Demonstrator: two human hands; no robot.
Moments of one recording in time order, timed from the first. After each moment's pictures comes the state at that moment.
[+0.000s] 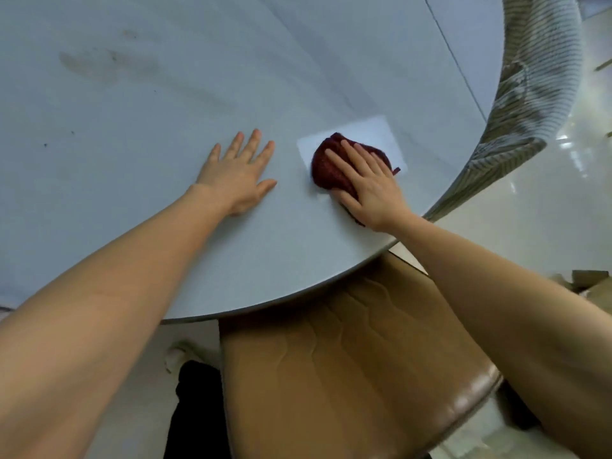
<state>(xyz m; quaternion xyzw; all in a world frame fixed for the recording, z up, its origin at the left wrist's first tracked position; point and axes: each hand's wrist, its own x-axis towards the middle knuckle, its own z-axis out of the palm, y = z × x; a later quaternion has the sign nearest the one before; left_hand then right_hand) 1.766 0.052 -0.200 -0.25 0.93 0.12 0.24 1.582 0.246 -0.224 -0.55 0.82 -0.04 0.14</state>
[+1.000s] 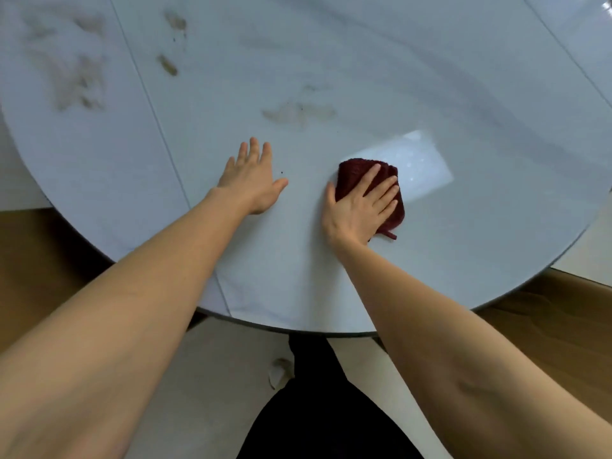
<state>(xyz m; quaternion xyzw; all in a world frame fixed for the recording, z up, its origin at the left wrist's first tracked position) 1.971 -0.146 -0.164 -0.31 0.91 0.16 0.23 1.896 -0.004 -0.237 -0.05 0.99 -0.13 0.09</state>
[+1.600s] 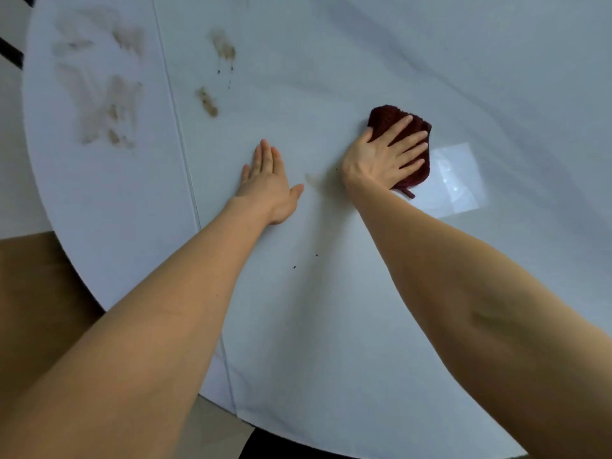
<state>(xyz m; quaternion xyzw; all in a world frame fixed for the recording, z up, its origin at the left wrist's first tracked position) 1.900 -0.270 -0.188 -0.40 0.85 0.23 0.25 1.749 -0.219 -0.232 -0.05 0.98 -0.14 0.11</state>
